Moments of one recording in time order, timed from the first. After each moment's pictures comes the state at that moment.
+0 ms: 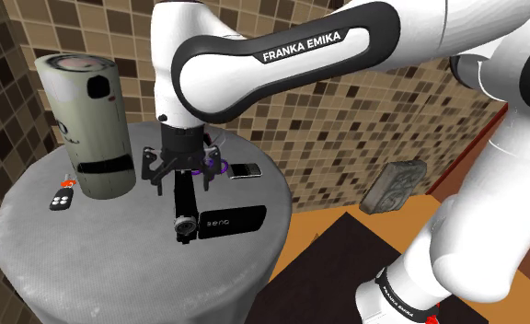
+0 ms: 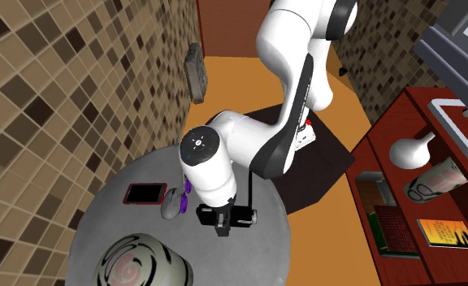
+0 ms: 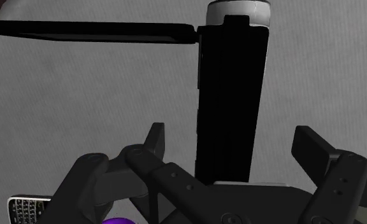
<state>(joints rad) 0.12 0.17 0.51 -1.93 0.02 2.01 1.02</state>
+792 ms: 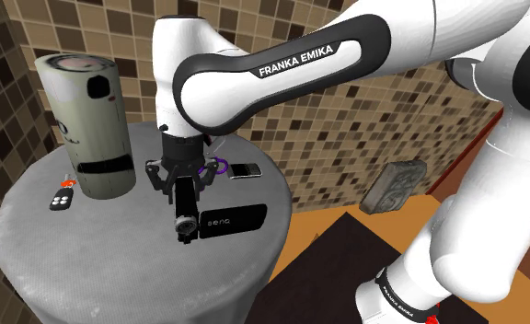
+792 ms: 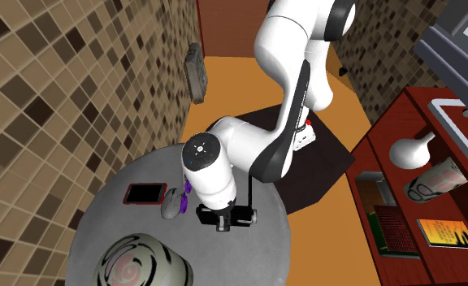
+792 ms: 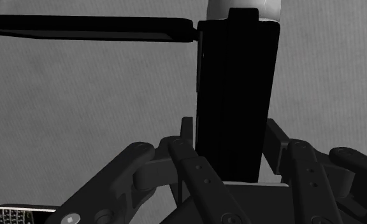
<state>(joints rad) 0.12 0.19 0.50 -1.96 0.01 2.06 1.03</state>
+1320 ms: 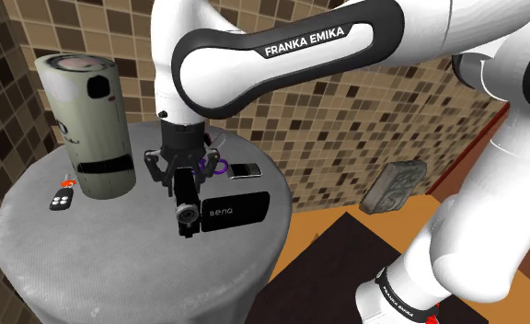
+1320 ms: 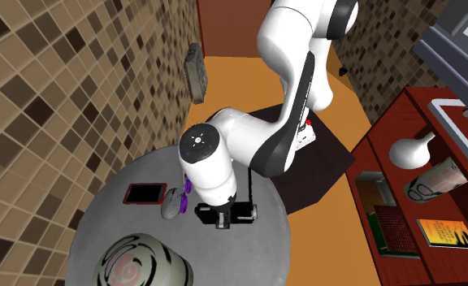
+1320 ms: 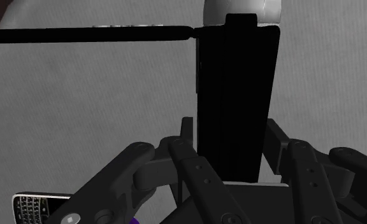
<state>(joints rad) 0.12 0.16 0.51 -1.92 0.02 2.00 1.02</state>
